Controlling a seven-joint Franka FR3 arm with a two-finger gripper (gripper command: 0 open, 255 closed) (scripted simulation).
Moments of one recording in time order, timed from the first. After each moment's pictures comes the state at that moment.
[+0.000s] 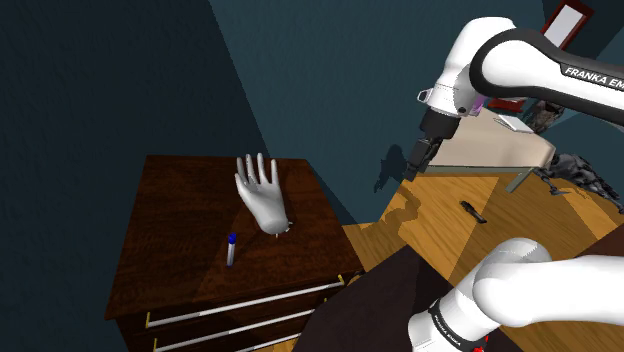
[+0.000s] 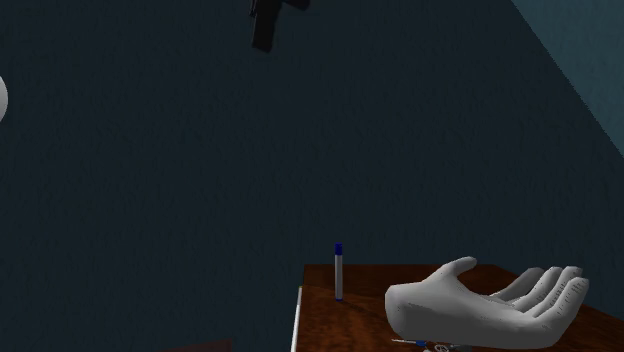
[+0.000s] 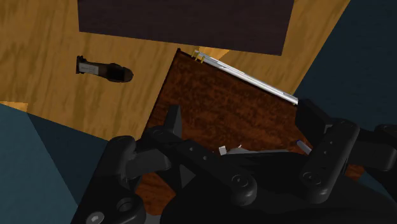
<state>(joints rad) 0.01 -0.76 0.02 -2.39 0.10 1.51 -0.16</state>
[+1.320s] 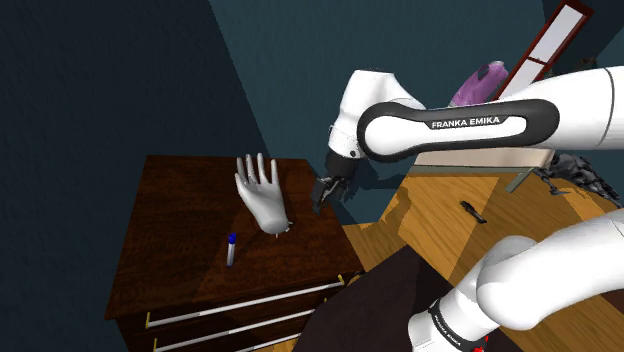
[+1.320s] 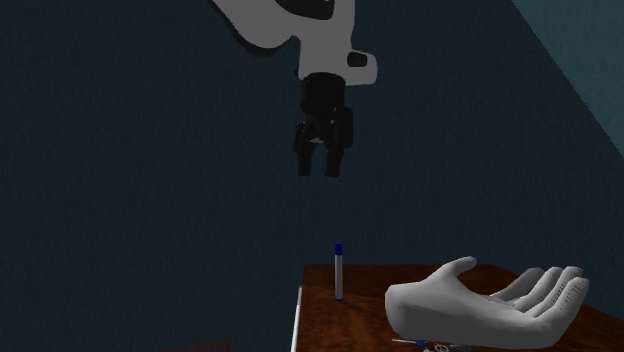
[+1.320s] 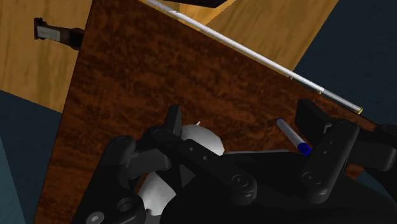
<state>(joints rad) 0.09 -0.33 0.33 -2.40 0.19 2.03 0.12</state>
